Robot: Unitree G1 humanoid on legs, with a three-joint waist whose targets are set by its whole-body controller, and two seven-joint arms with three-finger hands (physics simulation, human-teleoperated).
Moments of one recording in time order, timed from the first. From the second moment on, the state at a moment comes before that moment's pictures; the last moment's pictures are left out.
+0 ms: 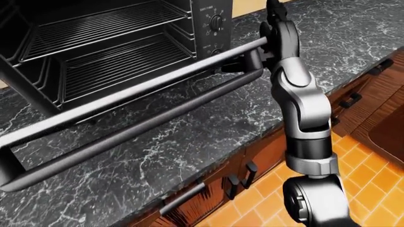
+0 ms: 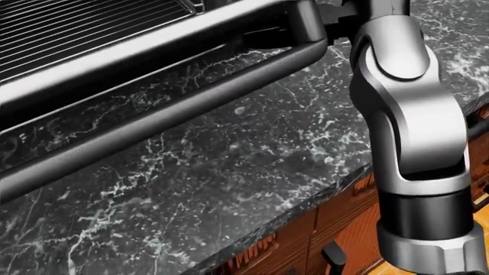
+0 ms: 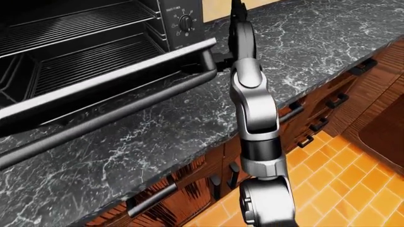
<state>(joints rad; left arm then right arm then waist) -0.13 0.73 1.03 -0.32 -0.51 0.66 -0.01 -0.96 -0.15 -0.09 0.07 0.05 0.60 -0.10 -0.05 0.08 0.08</state>
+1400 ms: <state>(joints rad) 0.06 0.38 1.19 -0.72 -0.48 0.75 -0.23 -1.23 -0.18 -0.09 0.51 0.04 0.40 -0.13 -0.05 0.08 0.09</state>
